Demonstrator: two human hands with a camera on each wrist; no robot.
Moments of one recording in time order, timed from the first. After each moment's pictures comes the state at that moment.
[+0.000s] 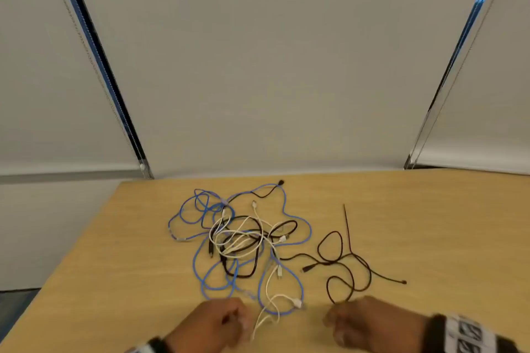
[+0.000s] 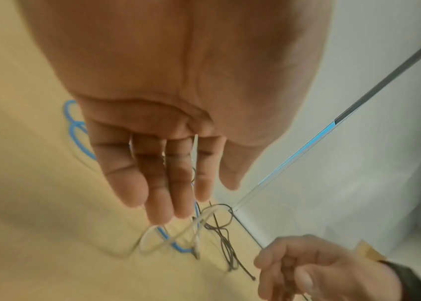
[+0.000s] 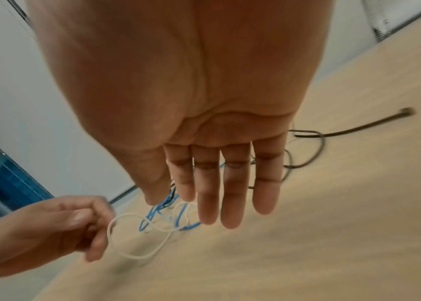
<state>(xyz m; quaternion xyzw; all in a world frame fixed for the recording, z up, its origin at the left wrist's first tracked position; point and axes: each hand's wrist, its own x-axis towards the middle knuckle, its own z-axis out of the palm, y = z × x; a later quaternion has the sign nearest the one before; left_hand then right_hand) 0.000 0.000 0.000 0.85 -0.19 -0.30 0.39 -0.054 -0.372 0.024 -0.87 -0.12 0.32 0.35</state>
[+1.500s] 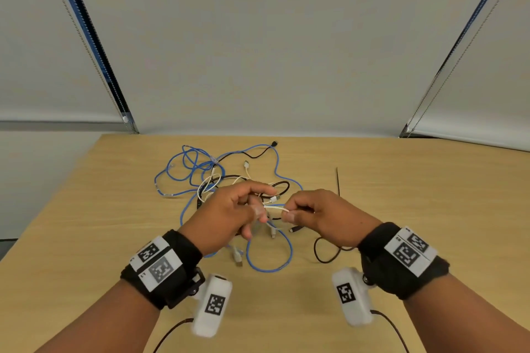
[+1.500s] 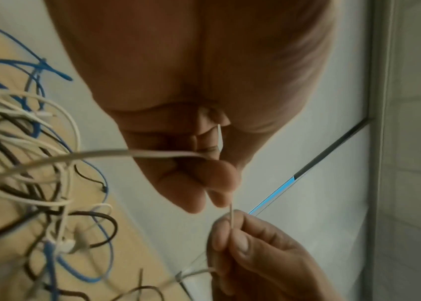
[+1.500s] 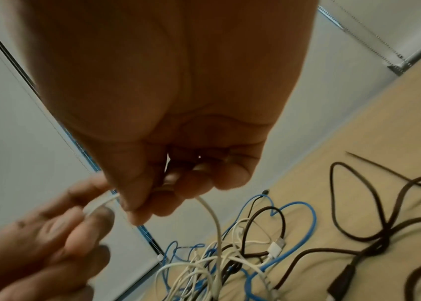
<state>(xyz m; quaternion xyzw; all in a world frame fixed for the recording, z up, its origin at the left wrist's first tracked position) 0.042 -0.064 0.067 0.72 -0.21 -0.16 0.64 0.021 -0.298 0.077 -0.90 -0.15 0.11 0.40</state>
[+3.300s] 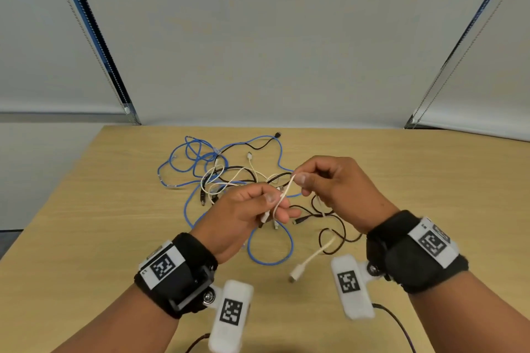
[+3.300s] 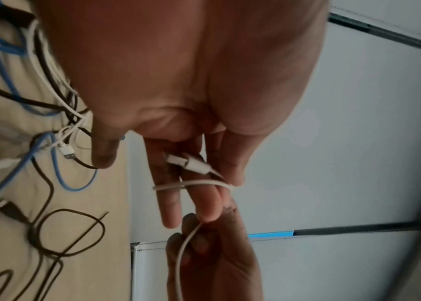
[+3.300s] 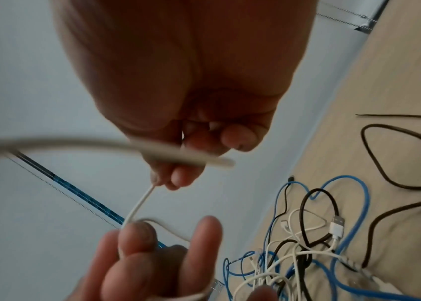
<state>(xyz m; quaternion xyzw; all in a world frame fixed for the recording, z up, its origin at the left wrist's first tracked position) 0.021 -0.080 0.065 0.57 -0.15 -0.24 0.77 0.016 -0.292 0.102 -0.82 -0.08 -0.01 0.57</state>
